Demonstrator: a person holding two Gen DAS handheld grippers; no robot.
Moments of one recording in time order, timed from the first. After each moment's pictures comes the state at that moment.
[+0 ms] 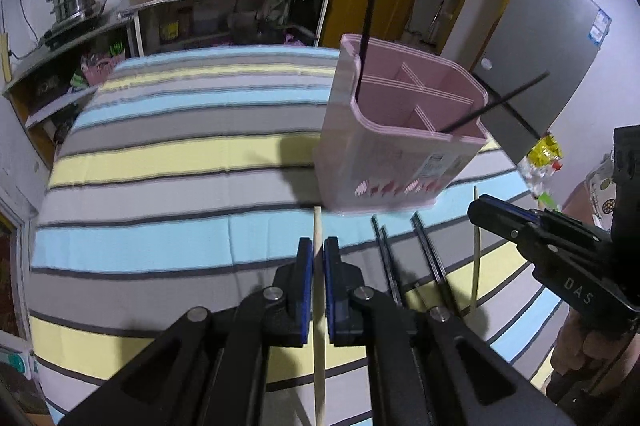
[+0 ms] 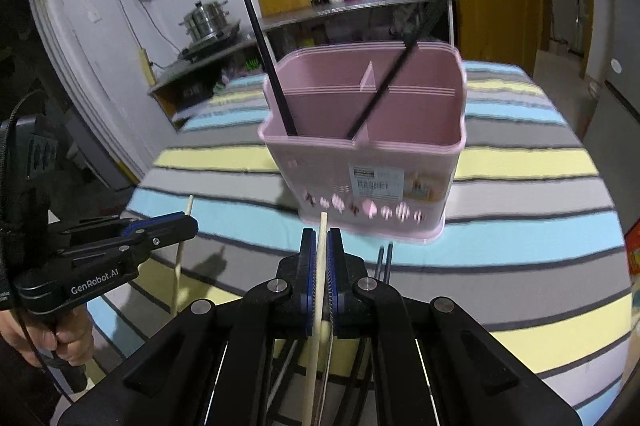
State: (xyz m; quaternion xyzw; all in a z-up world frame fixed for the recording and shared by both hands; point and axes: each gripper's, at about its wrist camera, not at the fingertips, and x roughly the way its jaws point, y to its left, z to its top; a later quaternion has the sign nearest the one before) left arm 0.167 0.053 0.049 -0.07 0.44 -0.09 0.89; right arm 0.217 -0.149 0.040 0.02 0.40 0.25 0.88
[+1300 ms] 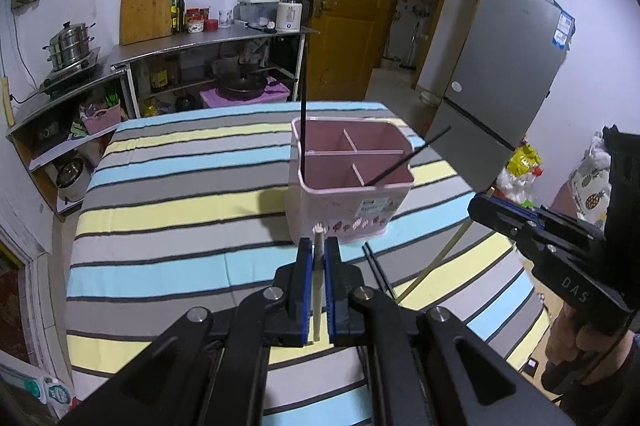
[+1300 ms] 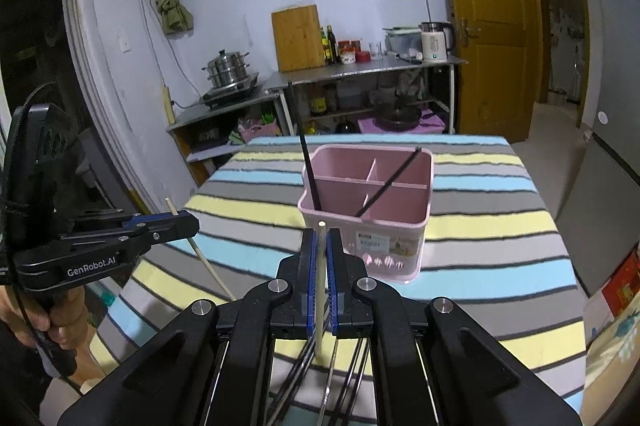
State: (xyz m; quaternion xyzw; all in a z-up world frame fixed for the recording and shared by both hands) left arm 0.130 0.034 0.123 -0.05 0.39 -0.11 0.91; right arm 0.172 -0.168 0.111 0.01 0.31 0.26 0.91
